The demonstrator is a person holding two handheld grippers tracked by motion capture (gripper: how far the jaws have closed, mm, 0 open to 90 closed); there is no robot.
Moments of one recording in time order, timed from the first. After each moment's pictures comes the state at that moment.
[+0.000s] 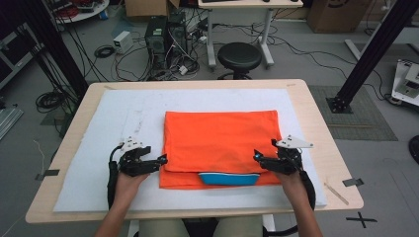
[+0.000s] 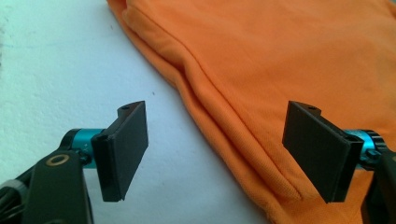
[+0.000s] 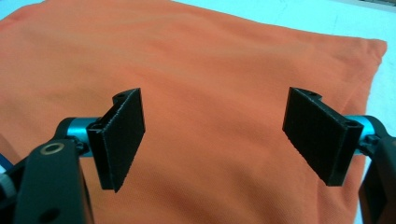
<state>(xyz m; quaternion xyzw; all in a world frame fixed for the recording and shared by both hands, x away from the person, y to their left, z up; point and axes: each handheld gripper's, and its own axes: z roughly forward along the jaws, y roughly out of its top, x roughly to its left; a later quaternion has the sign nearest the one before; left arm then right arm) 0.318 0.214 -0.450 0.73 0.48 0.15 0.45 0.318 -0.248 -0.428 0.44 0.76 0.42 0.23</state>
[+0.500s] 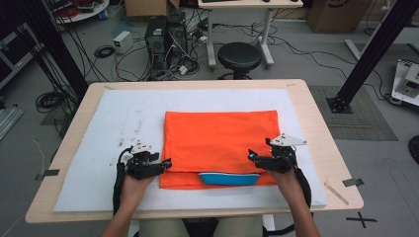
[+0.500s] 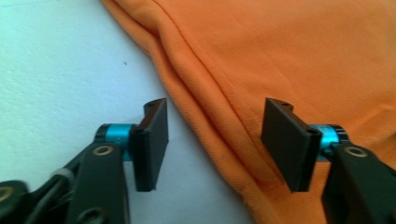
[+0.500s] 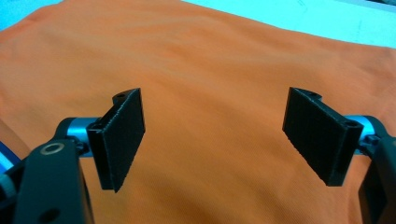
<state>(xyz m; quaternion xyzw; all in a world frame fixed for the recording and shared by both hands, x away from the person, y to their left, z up) 0.315 0.196 -0.454 0.76 0.49 0.14 0.42 0.324 -0.232 -0.423 0.42 0.77 0.42 0.22</state>
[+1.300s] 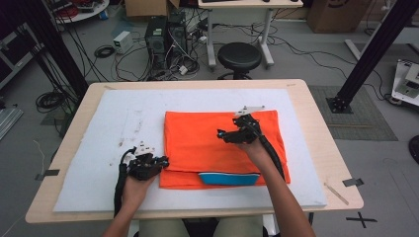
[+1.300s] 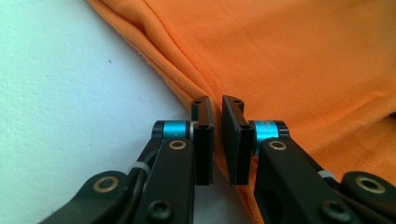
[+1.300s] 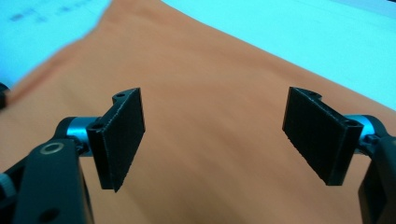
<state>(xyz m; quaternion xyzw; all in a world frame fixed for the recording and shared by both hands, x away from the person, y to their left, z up) 0.312 0.192 -0.454 0.77 0.47 0.14 0.41 0.410 -0.149 -0.405 0.39 0.82 0.41 0.14</state>
